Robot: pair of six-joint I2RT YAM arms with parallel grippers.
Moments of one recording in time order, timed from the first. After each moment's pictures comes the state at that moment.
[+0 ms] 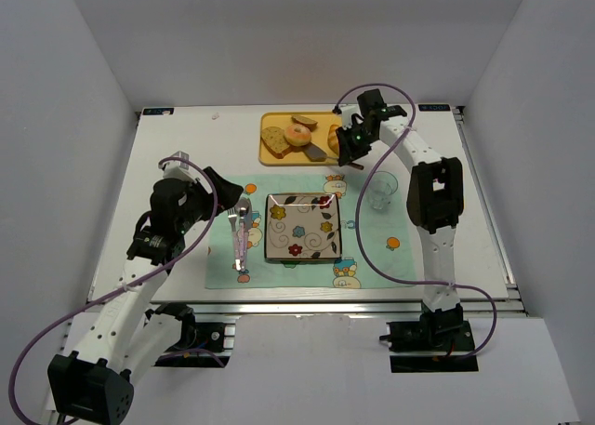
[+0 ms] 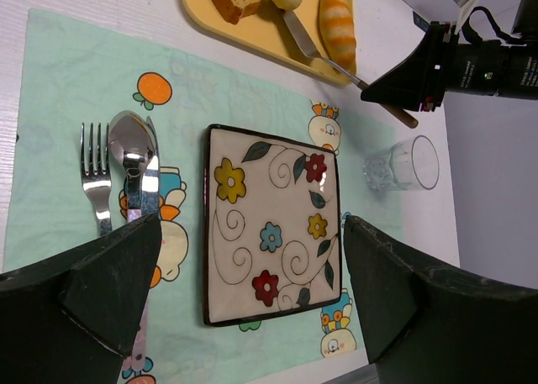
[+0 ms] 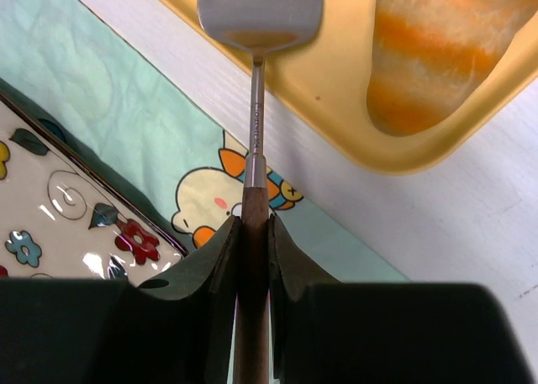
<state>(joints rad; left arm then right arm) -0.24 0.84 0.70 -0.23 0.11 -0.67 0.30 2.29 2.05 -0.85 -0.43 -0.23</state>
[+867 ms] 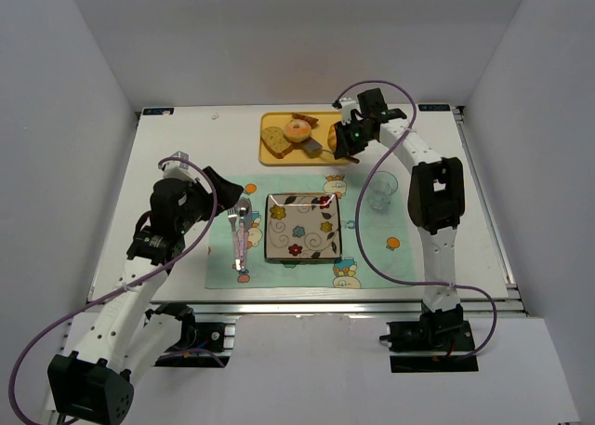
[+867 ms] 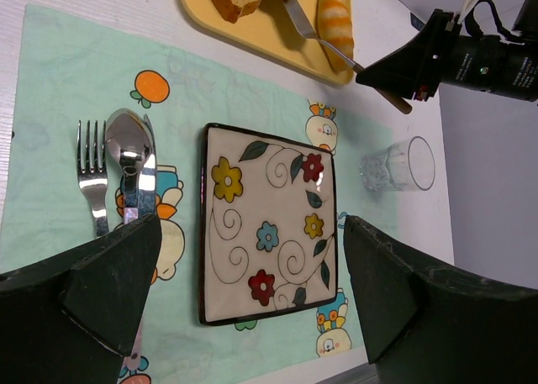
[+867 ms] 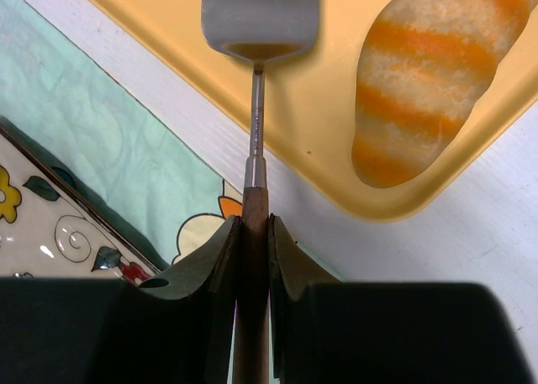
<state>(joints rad) -0.24 0.84 0.70 -0.23 0.12 -0.69 0.30 2.27 1.99 -0.68 -0.45 -0.18</state>
